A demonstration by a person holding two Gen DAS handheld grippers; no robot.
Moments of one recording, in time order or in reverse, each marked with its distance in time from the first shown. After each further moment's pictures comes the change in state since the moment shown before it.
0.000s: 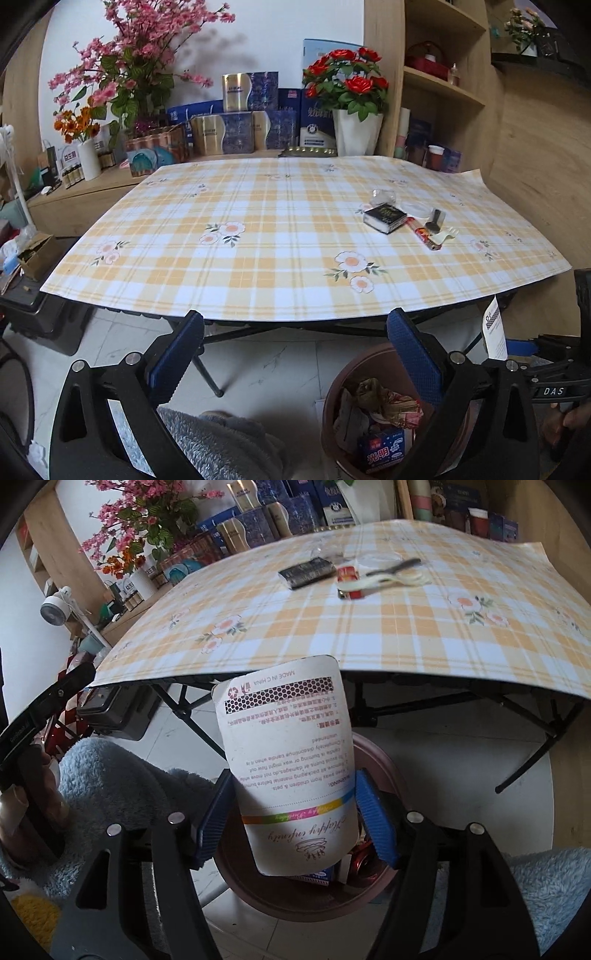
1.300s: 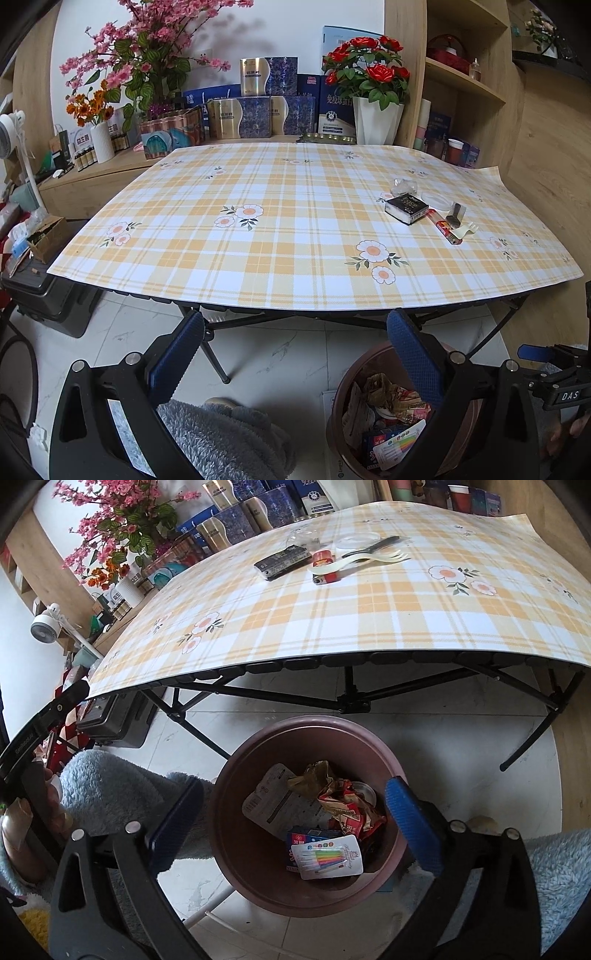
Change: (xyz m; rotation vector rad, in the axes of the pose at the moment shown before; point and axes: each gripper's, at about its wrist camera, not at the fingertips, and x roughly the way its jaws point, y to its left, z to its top) left arm 0.009 0.010 -0.005 -0.040 0.050 0.041; right arm 0.003 -0.014 0.001 0.071 0.021 0.011
